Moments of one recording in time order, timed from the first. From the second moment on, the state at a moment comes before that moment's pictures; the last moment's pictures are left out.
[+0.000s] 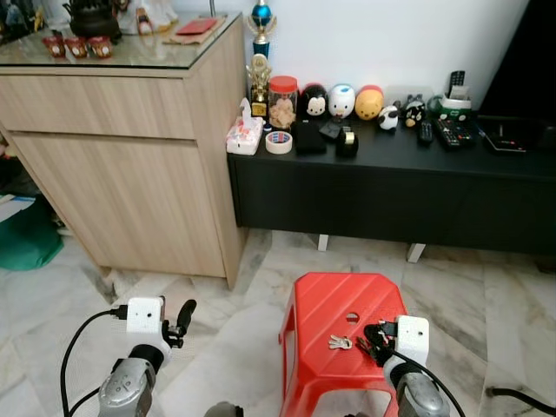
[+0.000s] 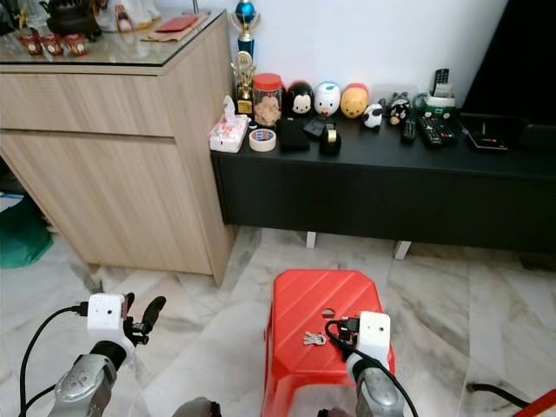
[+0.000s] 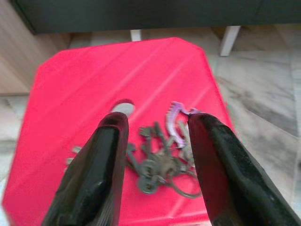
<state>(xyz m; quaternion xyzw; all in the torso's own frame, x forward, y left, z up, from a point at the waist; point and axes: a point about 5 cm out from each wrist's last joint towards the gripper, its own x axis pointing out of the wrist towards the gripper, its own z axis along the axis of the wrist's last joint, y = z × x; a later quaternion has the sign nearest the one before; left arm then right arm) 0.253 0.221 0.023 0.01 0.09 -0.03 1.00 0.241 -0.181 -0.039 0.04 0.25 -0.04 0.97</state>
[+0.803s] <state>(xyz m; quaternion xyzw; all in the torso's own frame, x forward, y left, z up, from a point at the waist) 0.259 0.220 0.028 0.01 0.08 -0.02 1.00 0.244 -0.177 -0.038 0.04 0.25 -0.03 0.97</state>
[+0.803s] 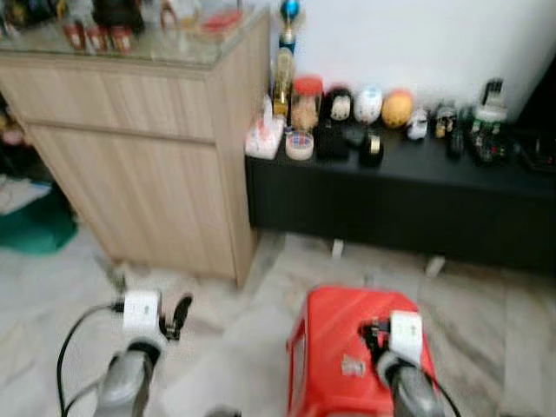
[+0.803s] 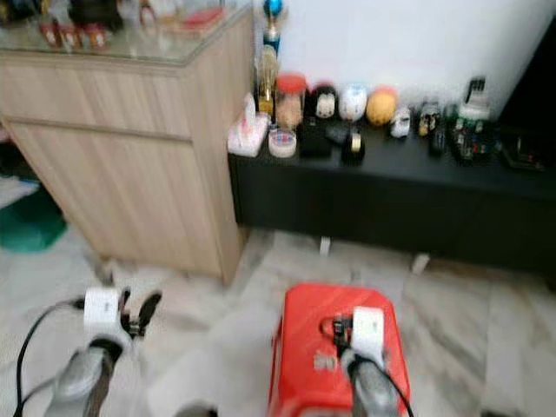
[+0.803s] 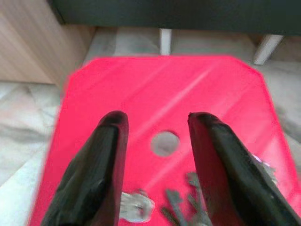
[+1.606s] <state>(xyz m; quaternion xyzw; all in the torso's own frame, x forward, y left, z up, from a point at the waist) 0.256 0.218 0.023 0.01 0.09 -0.03 1.00 0.231 -0.200 -0.047 -0.06 0.31 -0.04 0.95</state>
